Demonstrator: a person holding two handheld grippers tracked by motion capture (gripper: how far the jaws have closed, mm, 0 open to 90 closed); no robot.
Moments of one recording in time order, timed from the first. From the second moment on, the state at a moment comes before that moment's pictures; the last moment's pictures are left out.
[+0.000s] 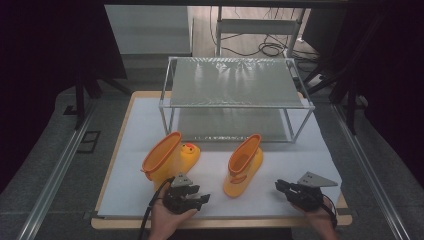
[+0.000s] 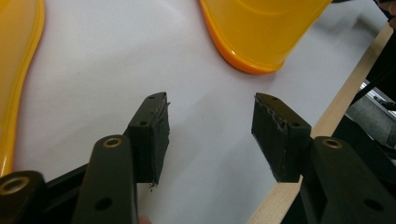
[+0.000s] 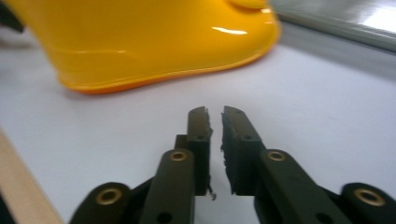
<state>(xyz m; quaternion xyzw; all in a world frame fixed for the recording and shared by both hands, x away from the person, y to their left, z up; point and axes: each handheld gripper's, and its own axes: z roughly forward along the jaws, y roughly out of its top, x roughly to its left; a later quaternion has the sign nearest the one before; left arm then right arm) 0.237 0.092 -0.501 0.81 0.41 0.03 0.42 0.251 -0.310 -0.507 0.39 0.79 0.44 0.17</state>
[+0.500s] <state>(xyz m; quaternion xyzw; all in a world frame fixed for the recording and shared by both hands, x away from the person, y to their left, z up) 0.239 0.086 -0.485 0.84 0.39 -0.01 0.39 0.255 -0.334 -0.505 0.43 0.76 0.45 0.19</state>
